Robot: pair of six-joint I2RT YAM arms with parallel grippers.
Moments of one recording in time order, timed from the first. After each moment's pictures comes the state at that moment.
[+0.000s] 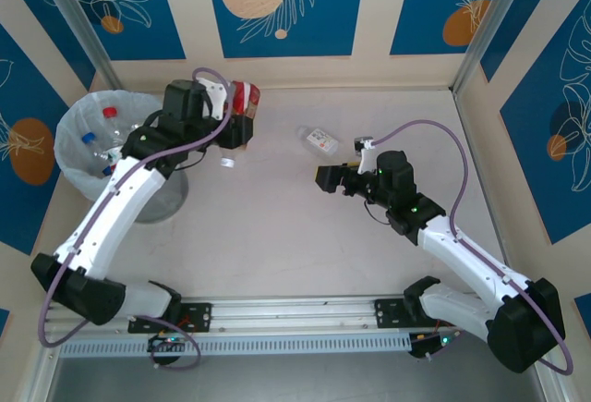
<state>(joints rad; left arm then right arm) -0.44 1.34 1.53 -0.77 0.12 -0.20 0.50 1.01 0.69 -0.04 -0.26 0.51</state>
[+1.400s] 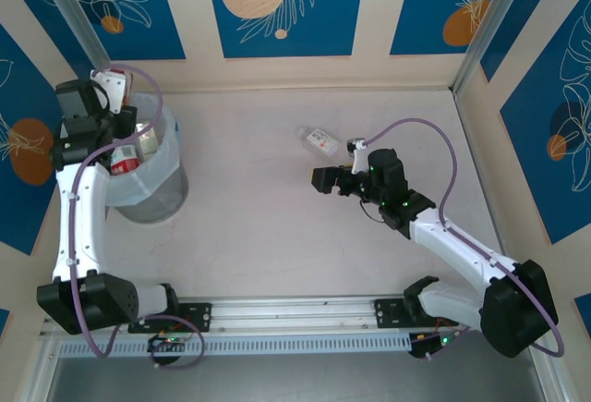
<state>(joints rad) 0.22 1.27 1.42 -0.64 -0.08 0.38 0.50 1.12 0.69 -0.02 -0.26 0.47</state>
